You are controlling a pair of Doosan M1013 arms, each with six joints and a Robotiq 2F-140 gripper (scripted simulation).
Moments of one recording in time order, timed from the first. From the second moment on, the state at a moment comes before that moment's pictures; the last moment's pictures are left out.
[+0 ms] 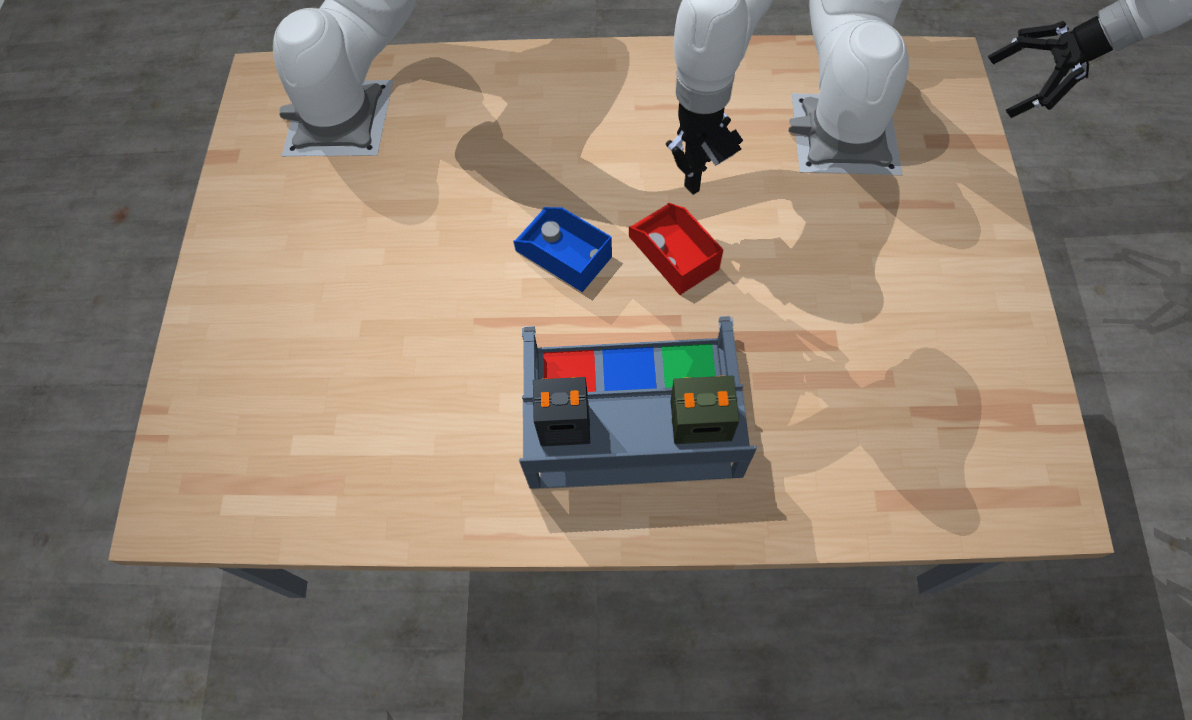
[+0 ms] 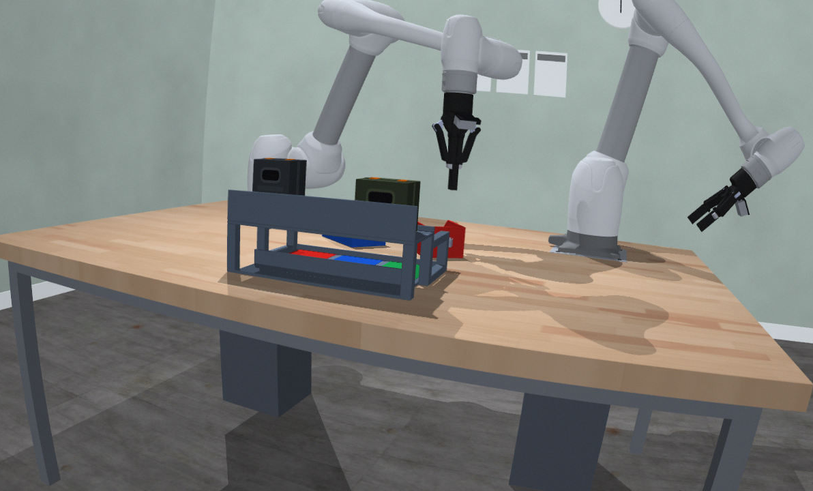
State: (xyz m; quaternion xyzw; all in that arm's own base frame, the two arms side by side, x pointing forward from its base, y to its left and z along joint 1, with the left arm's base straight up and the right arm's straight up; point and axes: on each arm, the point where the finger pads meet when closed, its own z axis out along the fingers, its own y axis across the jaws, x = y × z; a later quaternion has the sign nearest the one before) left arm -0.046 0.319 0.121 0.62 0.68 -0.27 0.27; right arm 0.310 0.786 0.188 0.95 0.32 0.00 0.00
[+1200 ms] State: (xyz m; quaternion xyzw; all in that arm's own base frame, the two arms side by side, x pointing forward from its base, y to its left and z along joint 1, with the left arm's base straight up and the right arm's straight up) left arm -0.046 0.319 0.121 0.62 0.68 -0.27 0.27; right arm 0.310 0.786 0.181 0.95 0.32 0.00 0.00
